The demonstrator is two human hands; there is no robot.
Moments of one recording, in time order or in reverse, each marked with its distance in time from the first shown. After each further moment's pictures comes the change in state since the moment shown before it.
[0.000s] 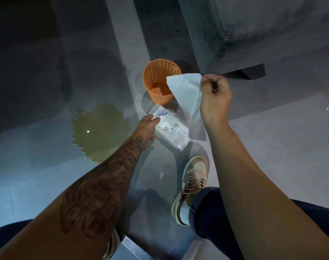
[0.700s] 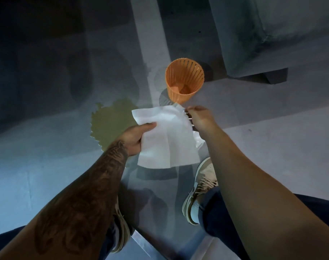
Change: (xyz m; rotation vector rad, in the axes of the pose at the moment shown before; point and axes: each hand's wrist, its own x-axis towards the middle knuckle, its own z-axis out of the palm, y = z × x) left_hand -0.028 -0.013 -0.105 -0.307 -0.306 -0.132; right_hand -0.028 0.067 0.057 -0.209 -0.462 0.558
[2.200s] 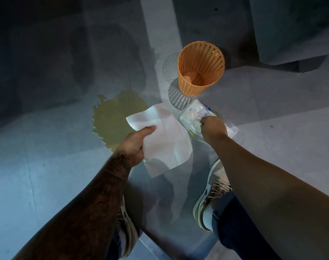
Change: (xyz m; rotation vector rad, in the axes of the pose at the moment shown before) left_hand 0.014 -0.020 -0.025 -0.118 0.192 0.027; right_hand 0.079 0.094 0.000 -1.209 0.106 -0.270
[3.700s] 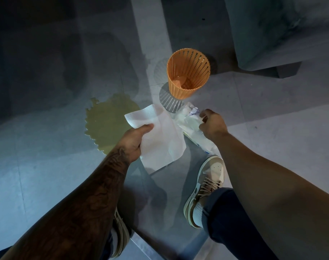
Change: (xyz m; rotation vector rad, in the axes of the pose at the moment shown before) left_hand 0.003 -0.002 0.018 0.059 -0.010 0.022; right_hand -0.020 0.021 -0.053 0.375 0.033 0.106
